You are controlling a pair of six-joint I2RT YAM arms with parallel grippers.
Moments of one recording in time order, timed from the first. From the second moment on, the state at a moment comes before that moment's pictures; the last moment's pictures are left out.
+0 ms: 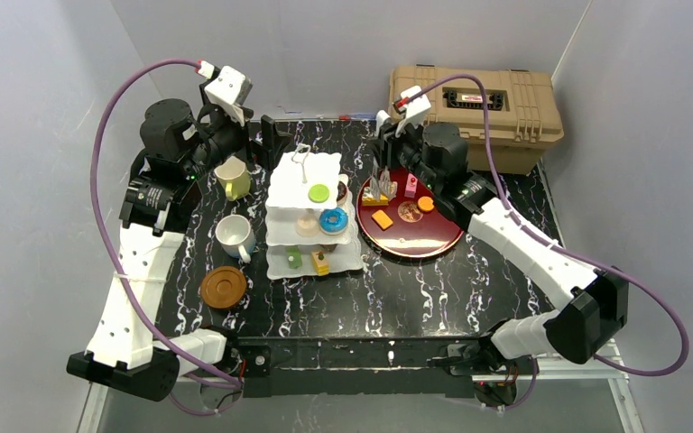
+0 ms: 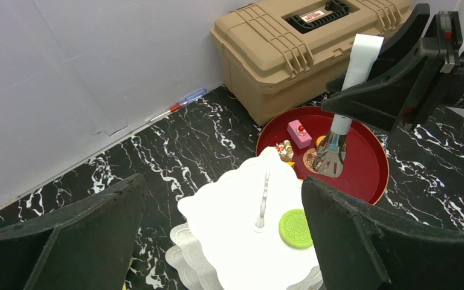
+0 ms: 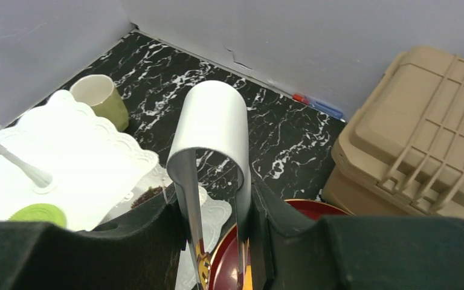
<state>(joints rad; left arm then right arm) -0.28 1.17 1.61 -0.58 0.35 0.10 0.68 1.36 1.28 -0.01 0.04 0.05</state>
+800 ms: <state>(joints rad) -0.28 1.16 1.61 -0.58 0.35 0.10 0.61 1.47 0.96 0.30 0.06 0.08</state>
